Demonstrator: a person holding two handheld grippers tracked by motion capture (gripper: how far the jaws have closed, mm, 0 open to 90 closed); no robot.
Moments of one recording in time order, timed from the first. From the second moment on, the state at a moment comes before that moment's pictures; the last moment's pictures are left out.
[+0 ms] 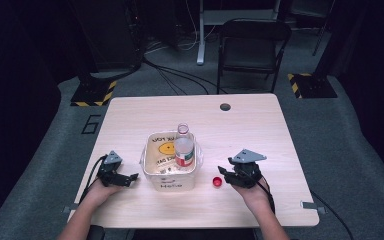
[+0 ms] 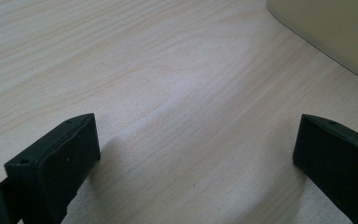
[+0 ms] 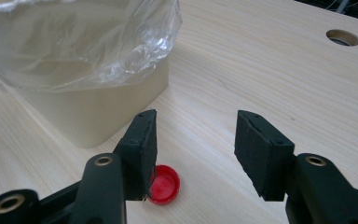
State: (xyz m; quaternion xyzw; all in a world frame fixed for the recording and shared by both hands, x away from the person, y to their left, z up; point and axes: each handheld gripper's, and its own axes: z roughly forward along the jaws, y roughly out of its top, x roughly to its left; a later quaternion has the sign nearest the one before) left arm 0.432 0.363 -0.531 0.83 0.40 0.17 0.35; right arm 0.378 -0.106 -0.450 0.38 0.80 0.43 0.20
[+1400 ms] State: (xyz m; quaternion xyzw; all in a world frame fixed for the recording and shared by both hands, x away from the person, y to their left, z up) left arm 0.432 0.363 -0.531 0.83 0.40 0.17 0.35; right arm 0.385 -0.092 -0.511 0.36 0.84 0.40 0.13
